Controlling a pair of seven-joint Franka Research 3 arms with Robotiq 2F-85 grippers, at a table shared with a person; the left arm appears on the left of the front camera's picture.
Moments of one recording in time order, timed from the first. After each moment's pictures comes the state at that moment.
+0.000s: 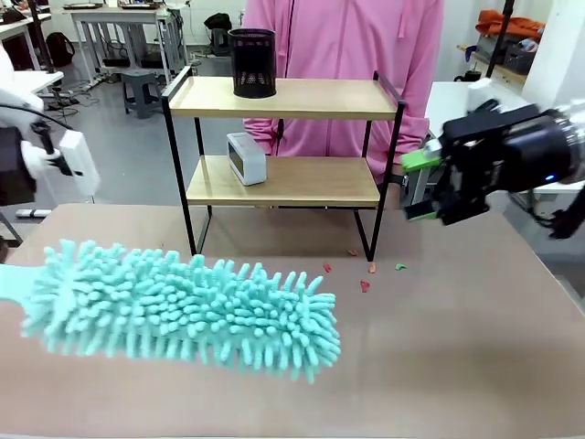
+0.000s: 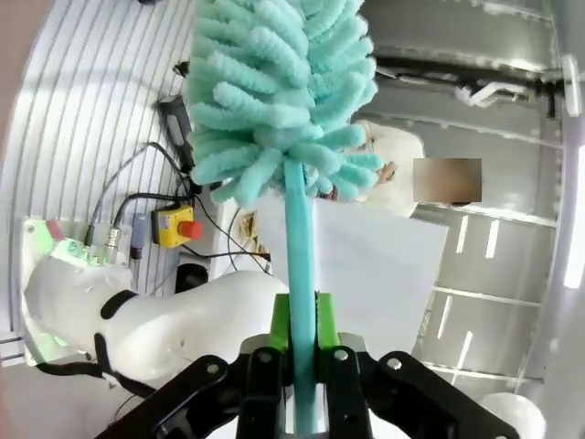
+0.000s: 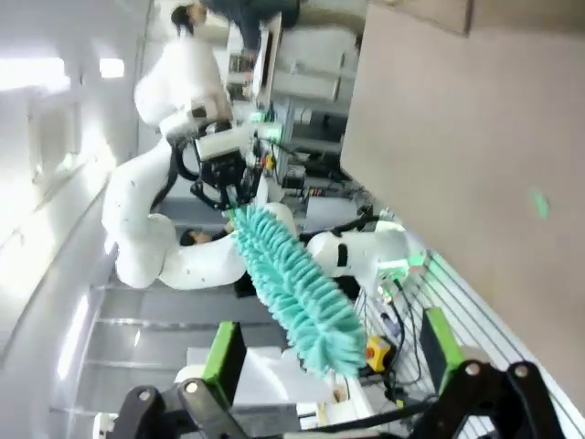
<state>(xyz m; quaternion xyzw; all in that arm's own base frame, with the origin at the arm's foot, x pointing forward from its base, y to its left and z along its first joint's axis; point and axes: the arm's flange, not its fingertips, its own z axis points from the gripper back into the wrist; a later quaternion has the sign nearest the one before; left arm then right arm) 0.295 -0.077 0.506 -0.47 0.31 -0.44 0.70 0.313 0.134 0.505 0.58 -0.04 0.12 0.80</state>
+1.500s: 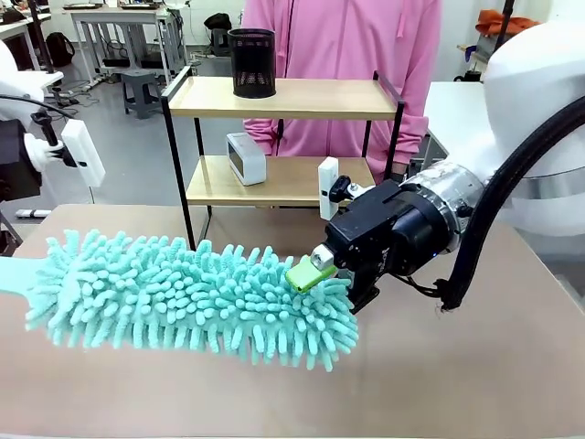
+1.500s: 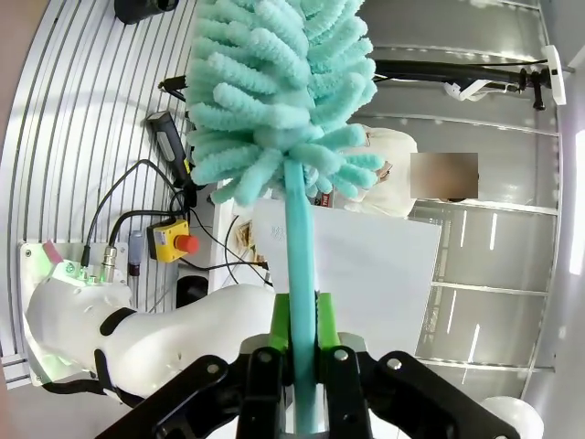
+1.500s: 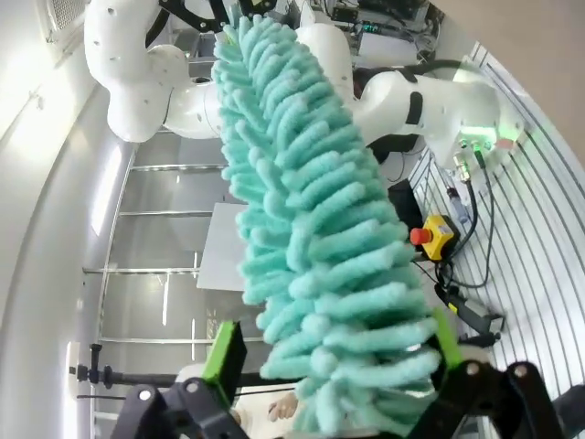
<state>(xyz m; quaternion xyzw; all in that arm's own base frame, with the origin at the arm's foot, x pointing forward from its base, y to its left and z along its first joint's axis) 0.290 -0.082 0.516 -0.49 0.29 -0.46 0.68 0.242 0.271 0.457 0.61 0.15 0.27 0.73</state>
